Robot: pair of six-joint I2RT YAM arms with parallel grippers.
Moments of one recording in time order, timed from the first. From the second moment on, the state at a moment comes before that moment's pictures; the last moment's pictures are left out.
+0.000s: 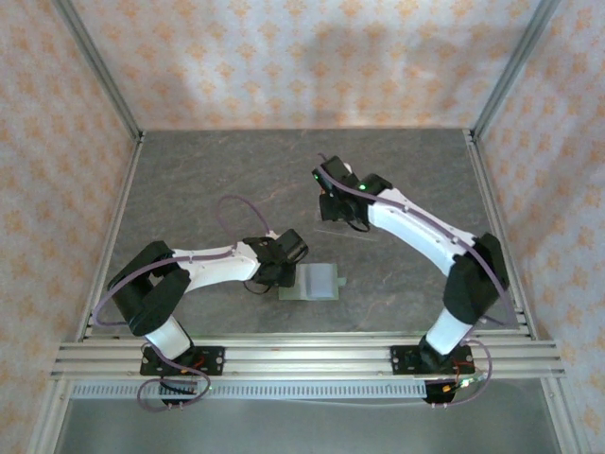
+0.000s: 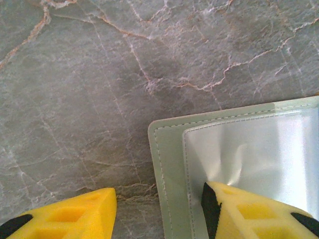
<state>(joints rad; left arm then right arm) -0.81 1.64 0.89 -0.57 -0.16 -0.75 0.70 1.69 1.47 -0.88 0.29 0.42</state>
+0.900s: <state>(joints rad) -0.81 1.64 0.89 -0.57 -0.16 -0.76 0.70 2.00 1.62 -0.95 0.38 0.03</state>
